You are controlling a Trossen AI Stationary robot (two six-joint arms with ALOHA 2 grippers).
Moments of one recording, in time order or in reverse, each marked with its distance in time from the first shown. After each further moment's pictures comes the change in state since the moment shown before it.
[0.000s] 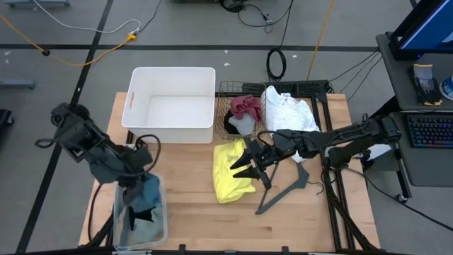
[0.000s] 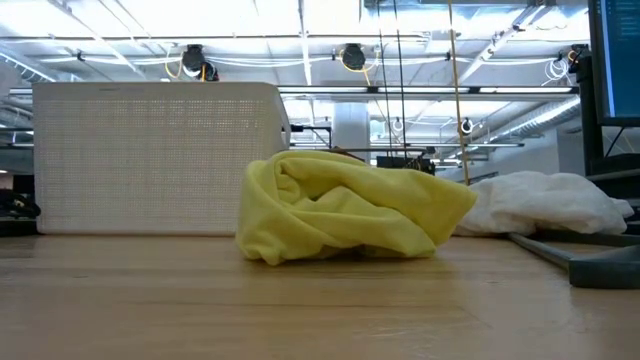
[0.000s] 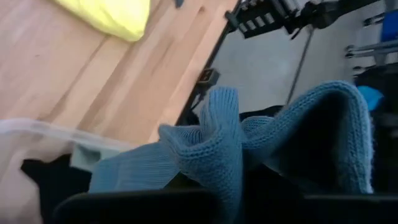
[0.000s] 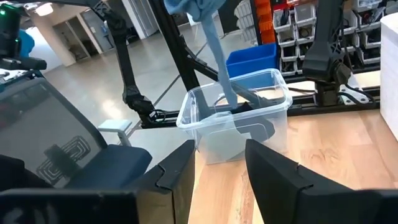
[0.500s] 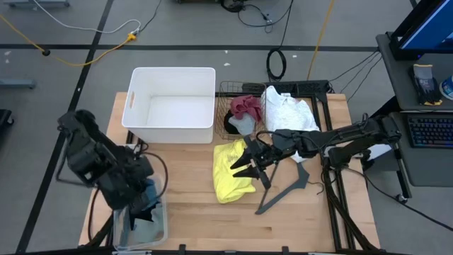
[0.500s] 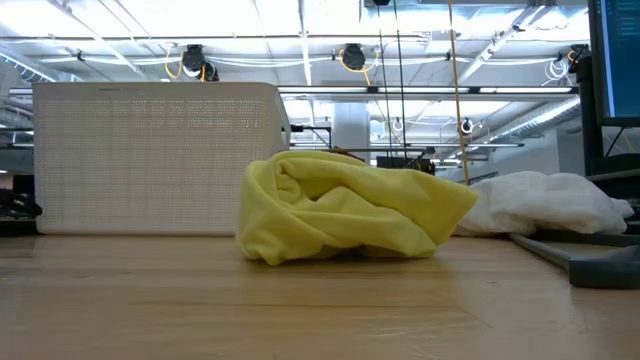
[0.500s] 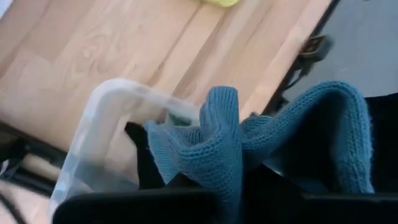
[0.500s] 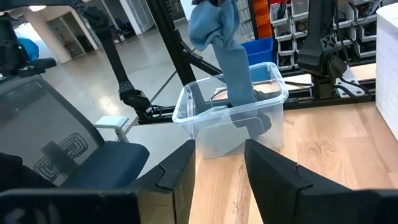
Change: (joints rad) left arm -0.115 0.122 -0.001 -0.303 -0.057 -0.091; right arm -0.007 0.000 0.000 -0.025 0.003 0.000
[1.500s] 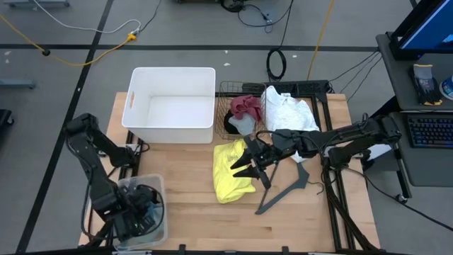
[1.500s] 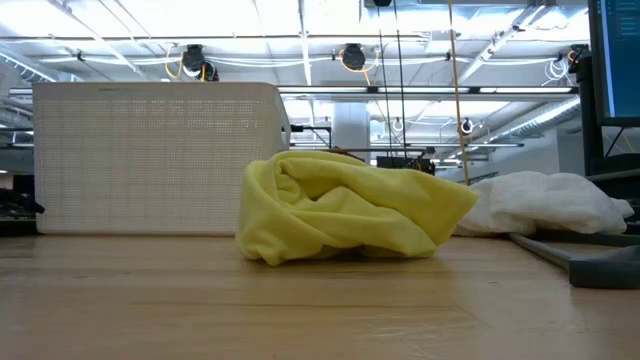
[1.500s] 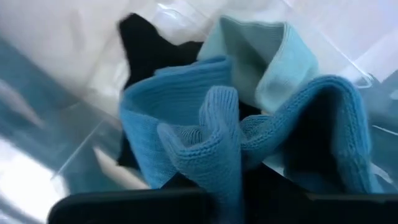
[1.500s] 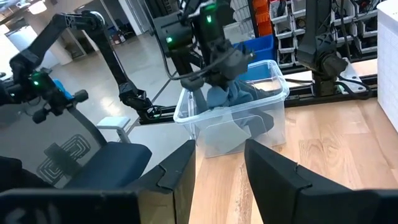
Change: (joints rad) left arm -0.240 0.054 -0.589 0.376 0.123 -0.456; right arm 0.001 0.000 0.000 -0.005 -0.003 0.019
